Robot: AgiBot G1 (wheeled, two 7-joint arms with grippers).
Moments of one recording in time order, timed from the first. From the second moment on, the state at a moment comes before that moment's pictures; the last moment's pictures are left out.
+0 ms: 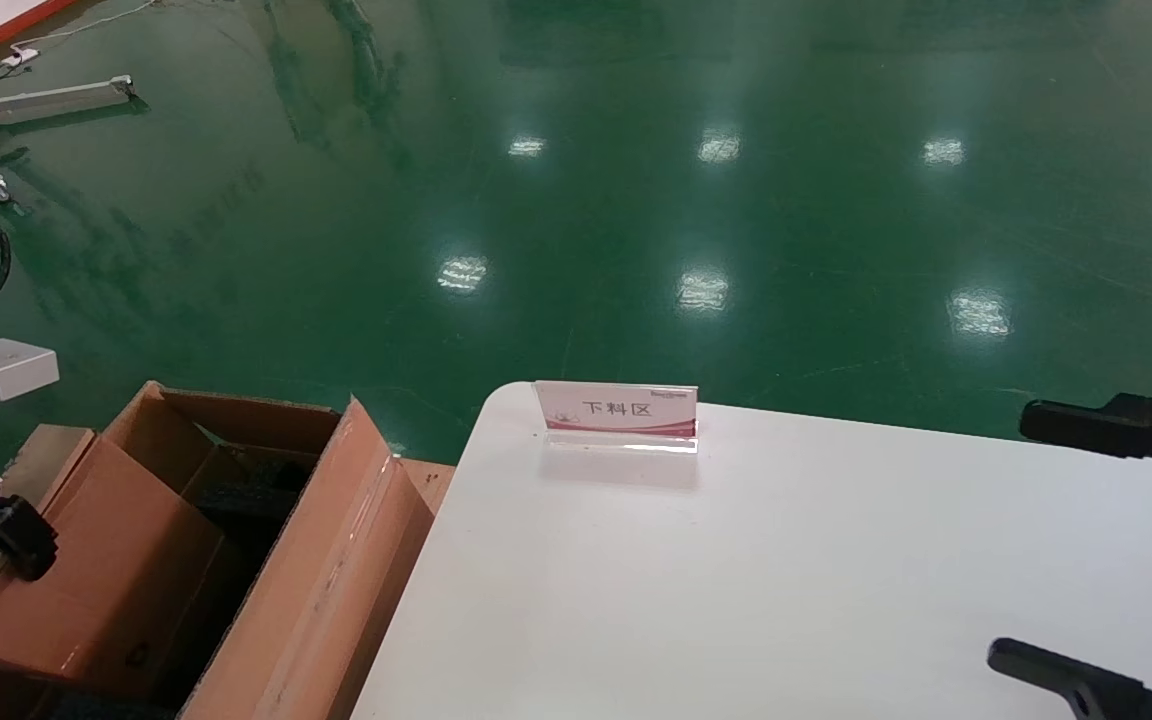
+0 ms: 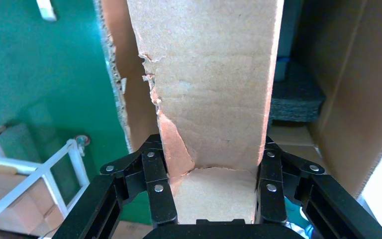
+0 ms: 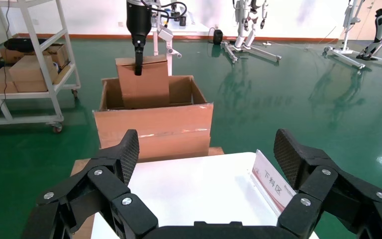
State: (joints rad) left arm -2.65 0.65 2.74 -0.81 1.08 1.42 -1.26; right arm 1.07 -0.61 -0.28 1.28 -0.73 -1.50 0.19
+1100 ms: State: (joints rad) left arm -2.41 0.75 2.69 -0.63 1.14 1.35 -1.32; right arm 1.07 -0.61 -0.28 1.28 -0.73 -1.50 0.19
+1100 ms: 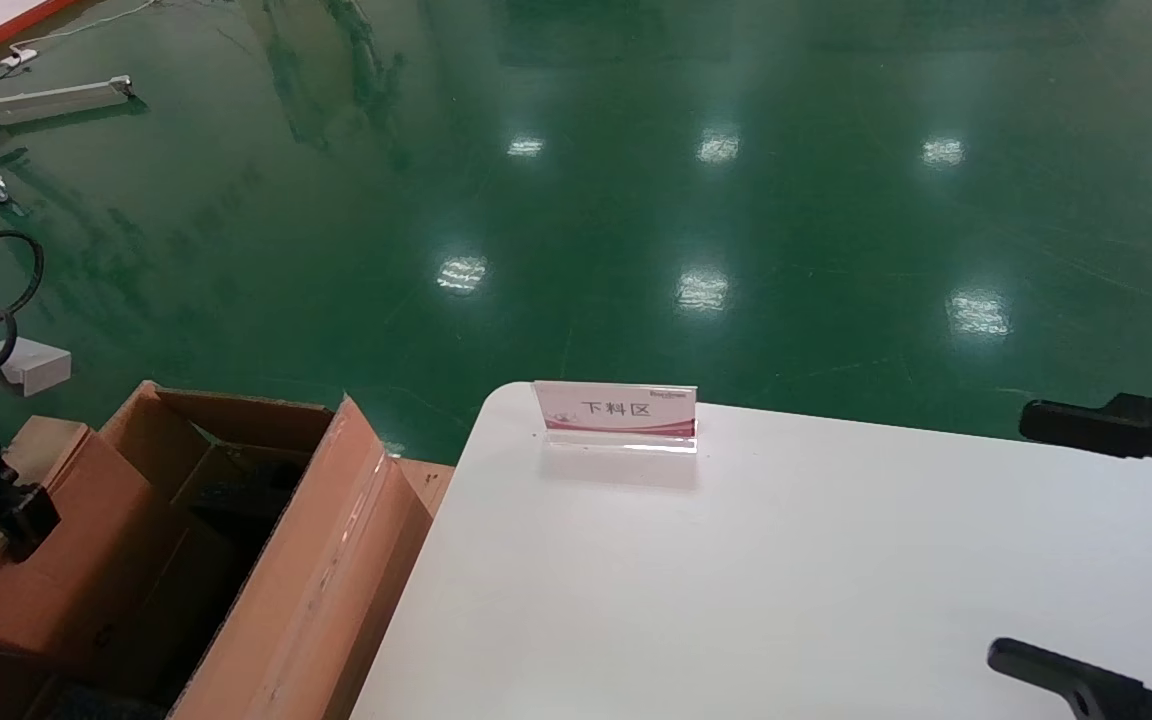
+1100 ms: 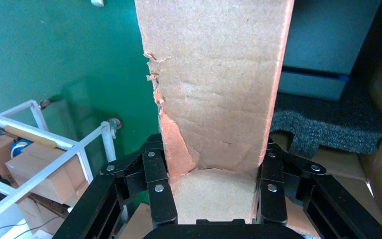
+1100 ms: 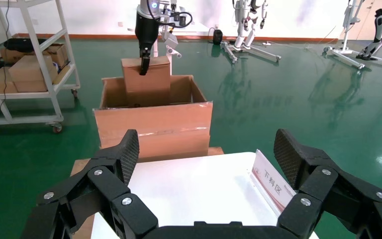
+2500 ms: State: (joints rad) left arm -2.18 0.78 2.64 -0.49 1.09 1.29 -1.33; right arm 1.07 -0.61 -0.28 1.28 -0.73 -1.50 0.19
